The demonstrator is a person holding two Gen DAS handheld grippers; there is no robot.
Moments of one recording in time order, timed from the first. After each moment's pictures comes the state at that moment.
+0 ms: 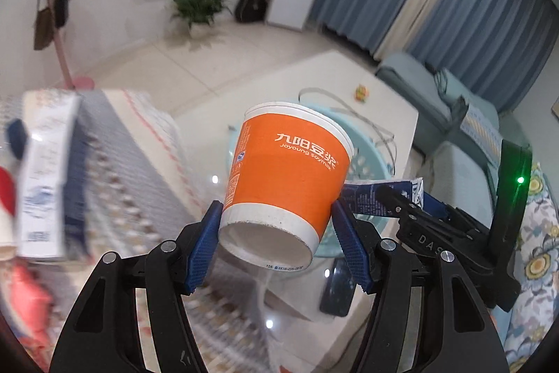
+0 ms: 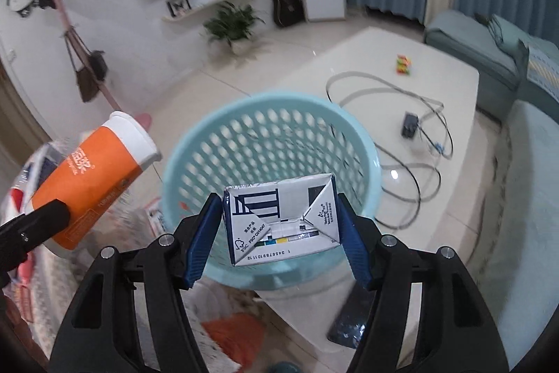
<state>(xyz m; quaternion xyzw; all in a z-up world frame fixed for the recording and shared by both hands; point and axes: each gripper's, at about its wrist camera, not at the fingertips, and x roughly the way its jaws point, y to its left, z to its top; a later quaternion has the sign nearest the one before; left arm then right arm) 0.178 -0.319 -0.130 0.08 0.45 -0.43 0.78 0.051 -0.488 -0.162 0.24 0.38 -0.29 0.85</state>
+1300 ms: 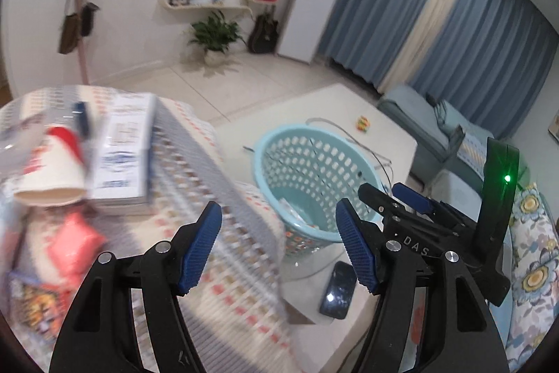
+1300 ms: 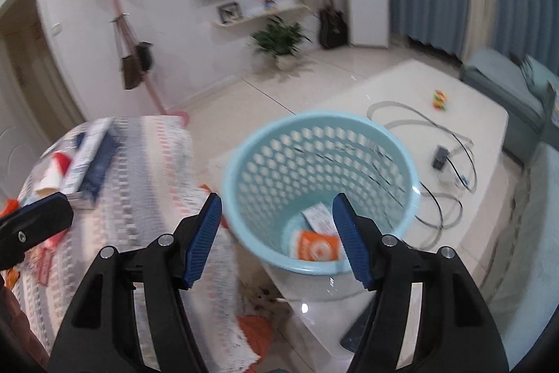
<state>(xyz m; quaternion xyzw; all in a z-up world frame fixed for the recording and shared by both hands) 0.135 -0.222 -0.079 0.02 0.39 -0.41 0.83 0.053 -0.412 -0.113 0.17 0.33 -0.20 0.91</state>
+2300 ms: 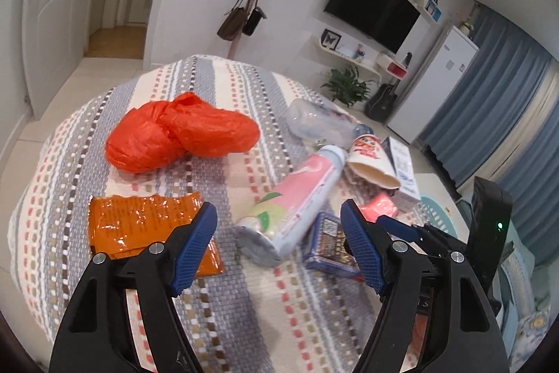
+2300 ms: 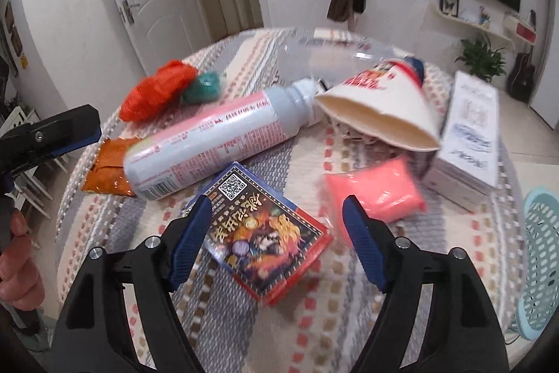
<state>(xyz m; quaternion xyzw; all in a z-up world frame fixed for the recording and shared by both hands) 0.165 0.072 -0.078 -0.13 0.38 -0.19 0.90 0.175 -0.128 -0.123 0.03 0.41 0.16 0.90</state>
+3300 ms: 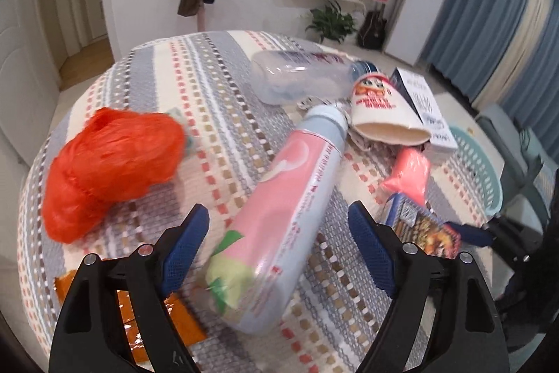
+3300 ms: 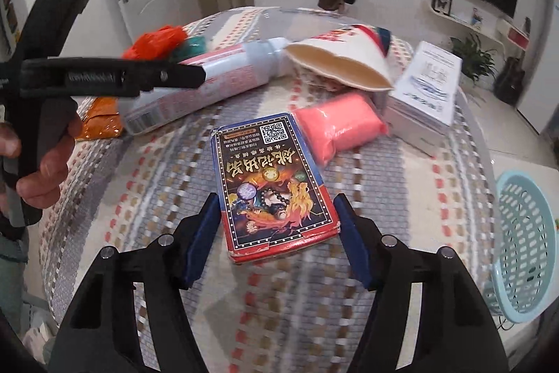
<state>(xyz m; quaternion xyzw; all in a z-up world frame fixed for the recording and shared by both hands) 0.232 -0.006 -0.122 0.04 0.44 -0.23 0.87 0.125 -0.154 -0.131 -0.02 0.42 0.13 0.90</state>
